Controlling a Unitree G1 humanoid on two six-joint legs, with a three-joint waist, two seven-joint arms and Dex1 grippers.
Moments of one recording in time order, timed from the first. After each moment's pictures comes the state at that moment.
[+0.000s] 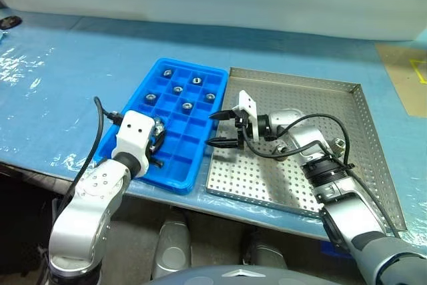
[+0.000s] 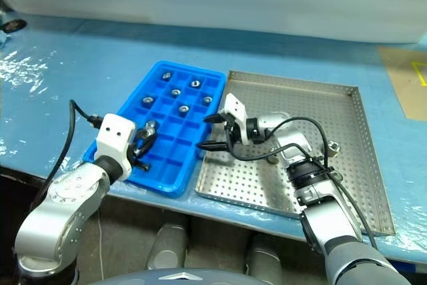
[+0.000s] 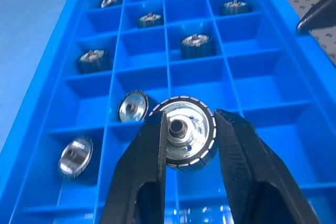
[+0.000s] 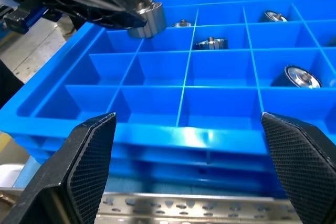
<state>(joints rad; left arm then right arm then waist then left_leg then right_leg) -0.01 0.30 0.05 -0.94 -0.10 1.16 -0.25 -0.70 -0.35 0.26 0.33 0.24 0.29 1.21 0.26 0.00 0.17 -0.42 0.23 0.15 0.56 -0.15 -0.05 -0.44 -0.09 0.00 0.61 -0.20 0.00</state>
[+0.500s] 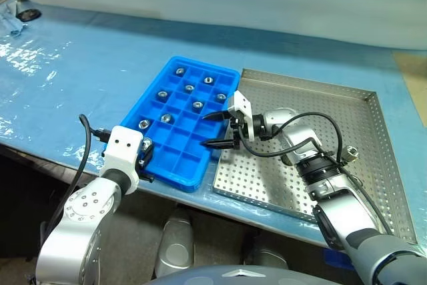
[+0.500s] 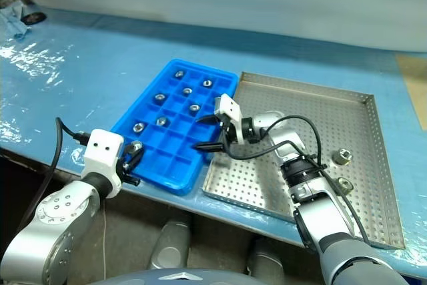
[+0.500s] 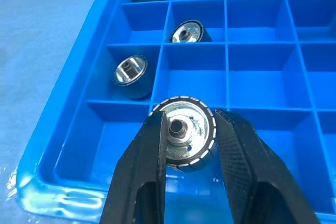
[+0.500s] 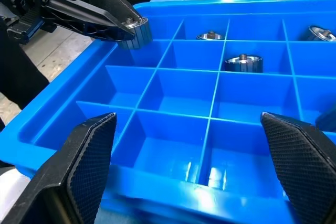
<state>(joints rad) 0.09 0.30 0.09 -0.98 -0.12 1.19 -0.21 -0.70 -0.32 0.26 0.37 0.21 0.27 1.23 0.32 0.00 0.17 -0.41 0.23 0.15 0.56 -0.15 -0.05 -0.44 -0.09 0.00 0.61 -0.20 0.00</state>
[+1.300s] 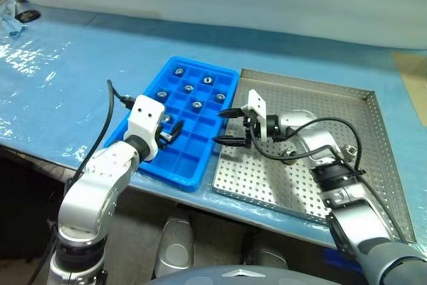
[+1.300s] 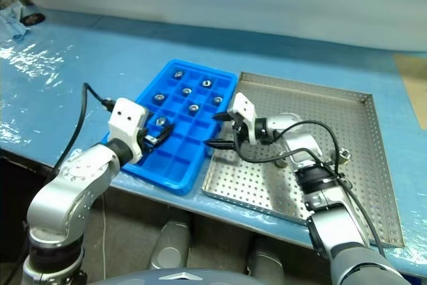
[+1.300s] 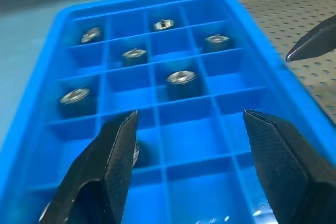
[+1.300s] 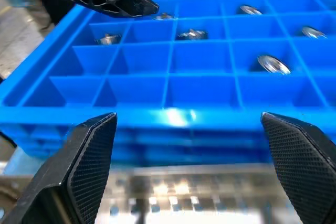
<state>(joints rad) -0.28 0.36 -0.02 -0.66 -0.22 1.02 -0.35 -0.55 -0.45 0.17 0.13 0.24 0.38 1.12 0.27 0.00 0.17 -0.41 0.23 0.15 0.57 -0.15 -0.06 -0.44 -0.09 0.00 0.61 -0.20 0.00</state>
